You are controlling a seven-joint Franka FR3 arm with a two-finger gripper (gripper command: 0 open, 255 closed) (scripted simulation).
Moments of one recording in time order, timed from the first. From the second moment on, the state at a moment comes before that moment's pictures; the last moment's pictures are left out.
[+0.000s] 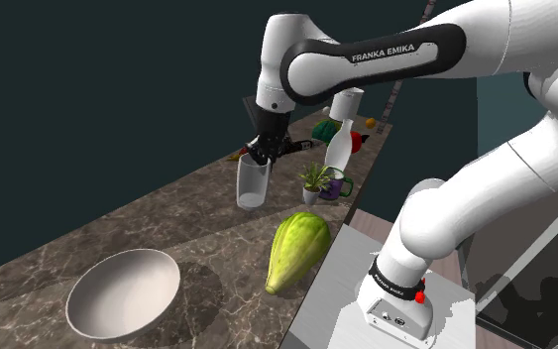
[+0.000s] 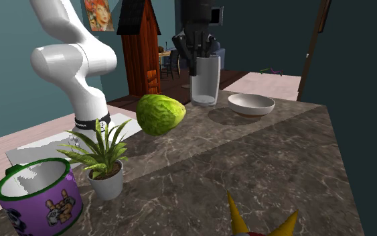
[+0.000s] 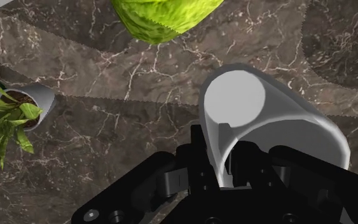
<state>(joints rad) 0.05 -0.51 0.26 -2.42 0.10 1.95 0.46</state>
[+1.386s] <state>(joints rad) -0.04 -0.67 0.03 -2.39 -0.01 1.76 0.20</state>
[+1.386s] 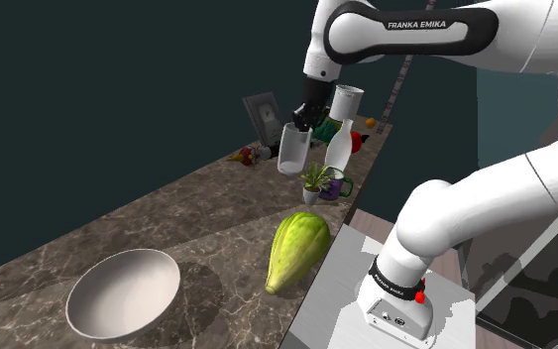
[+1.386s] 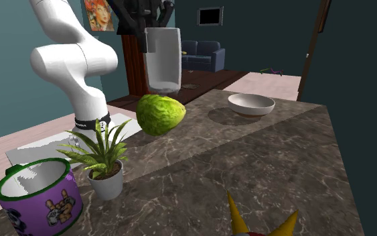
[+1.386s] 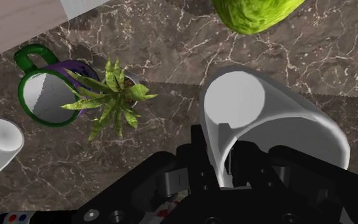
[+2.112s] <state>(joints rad) -0.15 -0.68 -0.20 -2.34 -0.14 1.71 -0.07</state>
